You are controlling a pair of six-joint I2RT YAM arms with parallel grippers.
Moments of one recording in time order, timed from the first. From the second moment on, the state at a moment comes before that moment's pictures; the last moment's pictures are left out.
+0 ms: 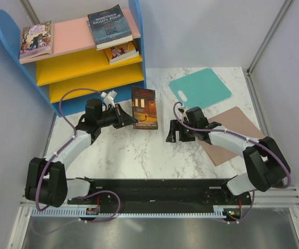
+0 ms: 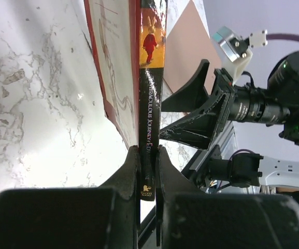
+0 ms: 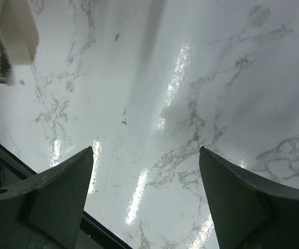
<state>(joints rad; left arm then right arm) -0.24 1.28 0.72 0.10 0.70 -0.67 0.51 1.50 0.82 -0.21 -0.31 0.43</state>
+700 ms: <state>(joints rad) 0.04 1.08 0.85 -0.03 0.96 -0.71 0.53 1.51 0.61 0.19 -0.22 0.56</state>
